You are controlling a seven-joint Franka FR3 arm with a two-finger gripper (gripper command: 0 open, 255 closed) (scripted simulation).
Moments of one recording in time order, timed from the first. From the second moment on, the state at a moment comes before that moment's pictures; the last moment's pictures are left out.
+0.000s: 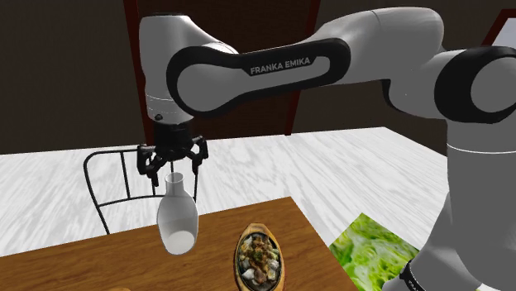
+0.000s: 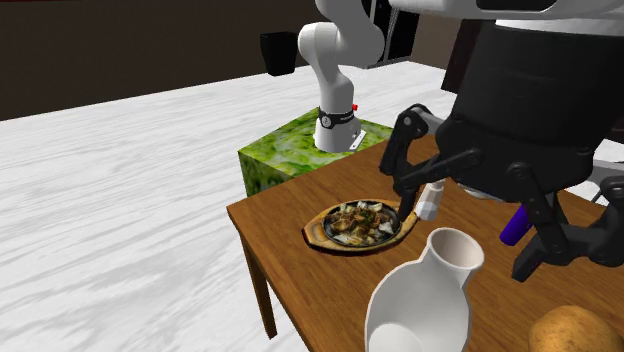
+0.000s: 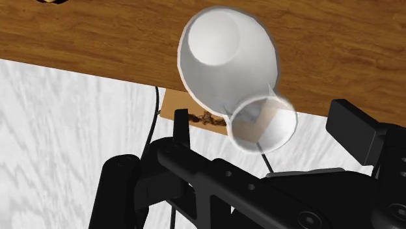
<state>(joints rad) 0.28 0.45 0.54 -1.46 -0.25 1.87 0.91</state>
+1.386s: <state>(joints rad) 0.28 0.48 0.53 -1.51 -0.27 1.94 0.92</state>
